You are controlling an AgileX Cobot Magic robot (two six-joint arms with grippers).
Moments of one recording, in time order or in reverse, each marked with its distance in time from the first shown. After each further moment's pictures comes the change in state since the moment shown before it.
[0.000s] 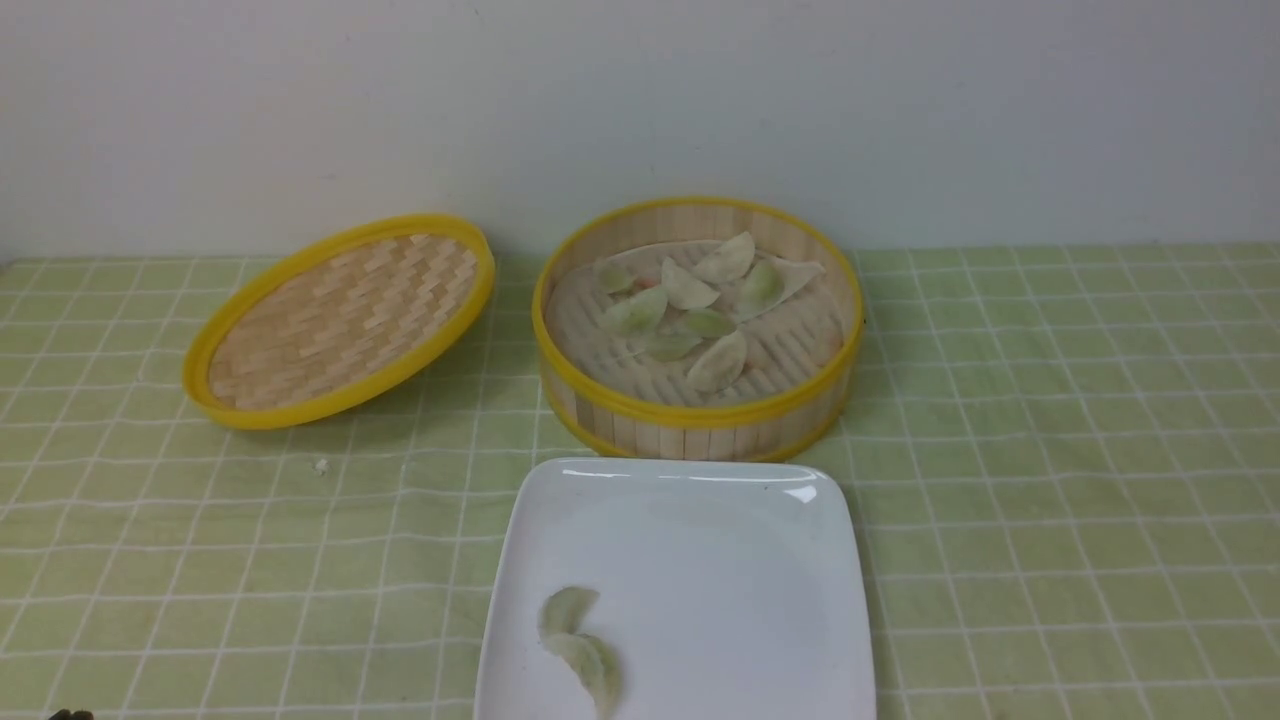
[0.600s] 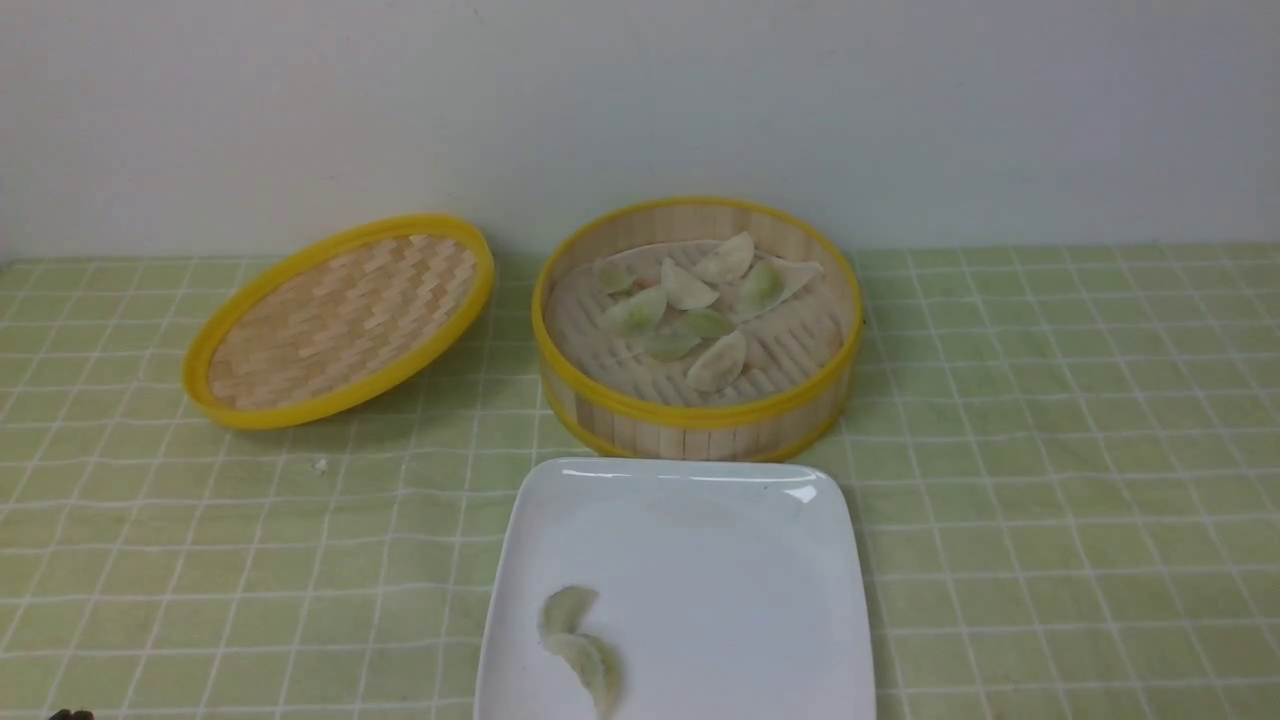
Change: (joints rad) right arm -0.529 -0.001 0.477 -0.047 0.033 -0.010; left arm 0.000 0.000 0.000 0.000 0.002 0.000
